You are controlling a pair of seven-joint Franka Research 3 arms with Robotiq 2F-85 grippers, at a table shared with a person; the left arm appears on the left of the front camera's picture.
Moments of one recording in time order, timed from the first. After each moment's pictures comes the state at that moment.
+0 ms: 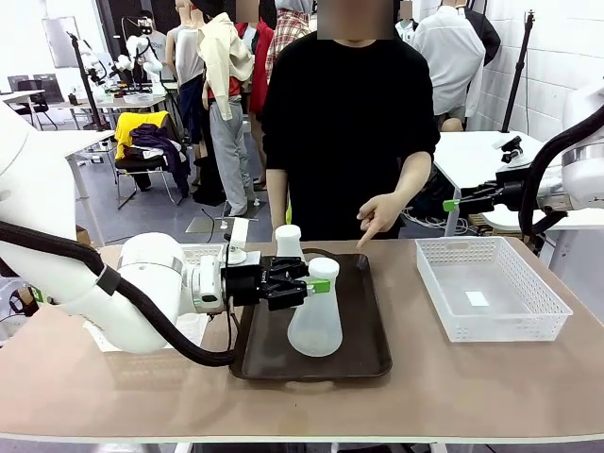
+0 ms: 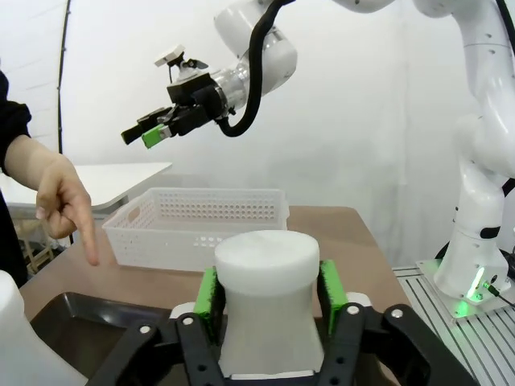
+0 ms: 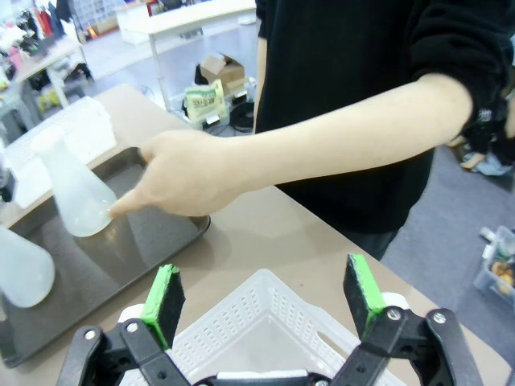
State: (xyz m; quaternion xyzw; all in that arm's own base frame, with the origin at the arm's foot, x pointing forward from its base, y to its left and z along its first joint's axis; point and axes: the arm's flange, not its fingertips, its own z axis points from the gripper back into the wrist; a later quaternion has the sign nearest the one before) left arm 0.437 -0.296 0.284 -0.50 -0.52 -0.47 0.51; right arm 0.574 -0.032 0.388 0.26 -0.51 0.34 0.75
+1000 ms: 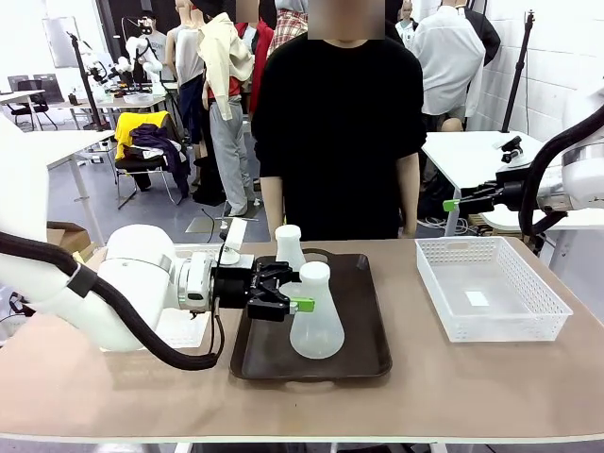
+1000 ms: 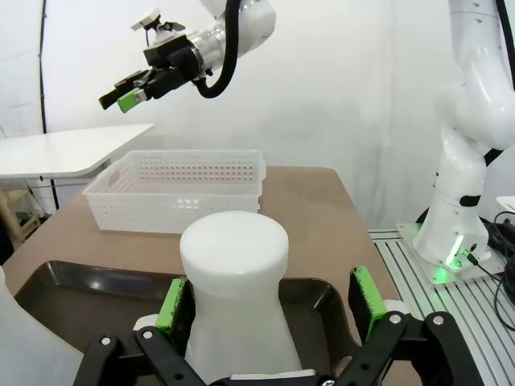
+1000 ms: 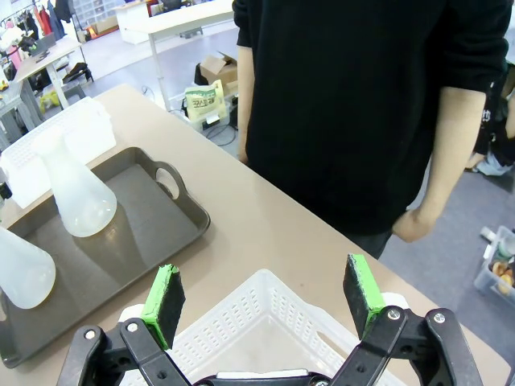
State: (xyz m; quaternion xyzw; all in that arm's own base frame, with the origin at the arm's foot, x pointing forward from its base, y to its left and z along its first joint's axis) left arm 0.421 -0.280 0.295 -0.48 -0.47 -0.51 0.54; right arm 0.574 -0.032 0.388 0.26 -0.51 0.34 0.75
